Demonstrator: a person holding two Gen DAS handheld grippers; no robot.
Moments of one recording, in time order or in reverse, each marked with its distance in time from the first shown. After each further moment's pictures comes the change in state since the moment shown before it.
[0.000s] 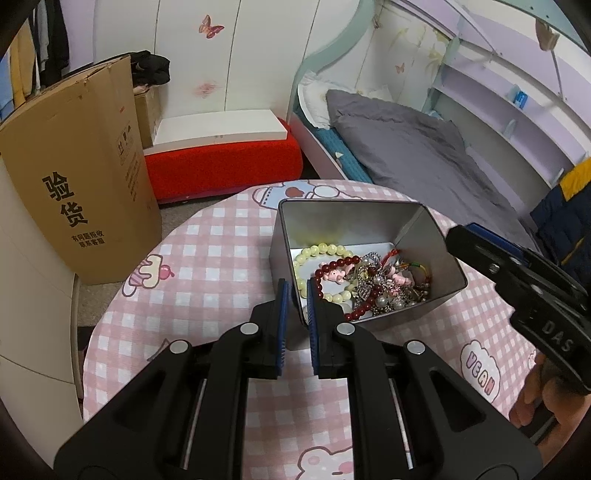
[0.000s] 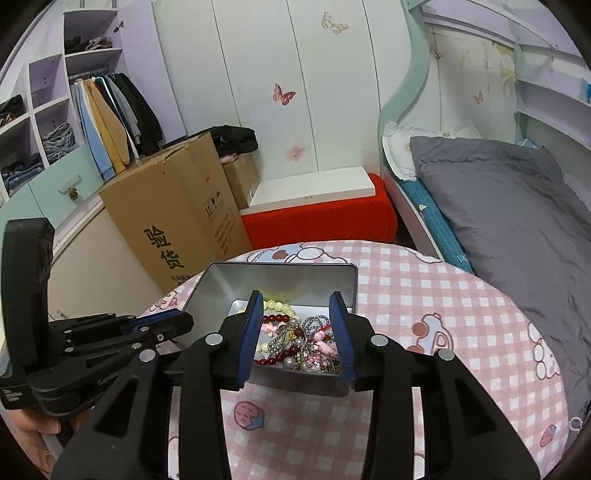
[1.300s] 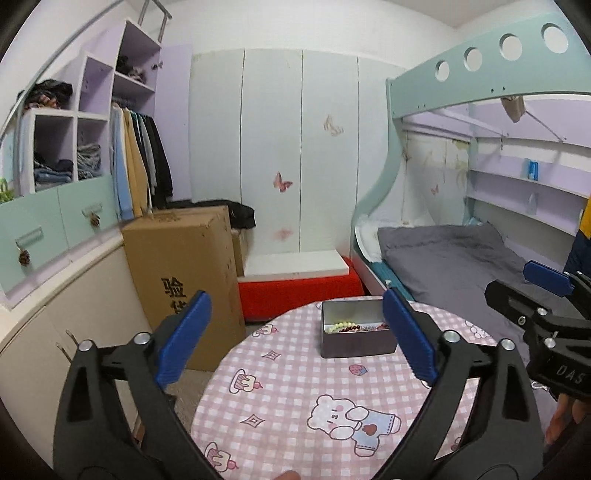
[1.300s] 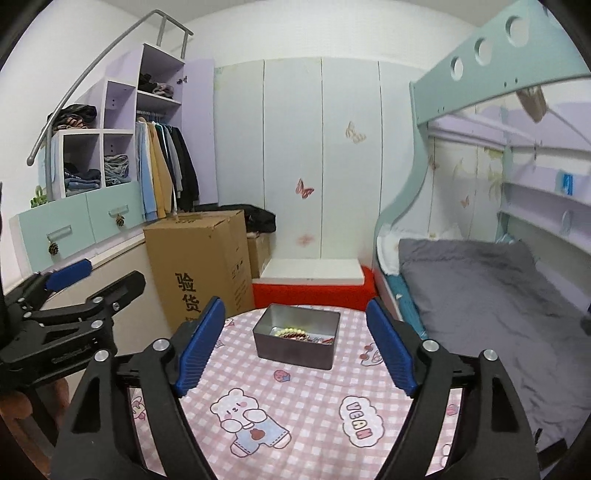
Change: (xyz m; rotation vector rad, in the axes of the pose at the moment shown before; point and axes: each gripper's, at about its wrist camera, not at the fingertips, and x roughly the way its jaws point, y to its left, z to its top) left arm -0.268 -0.087 -0.099 0.034 -0.586 0.332; right arm -0.225 0.058 -0.043 -0.186 -0.348 -0.033
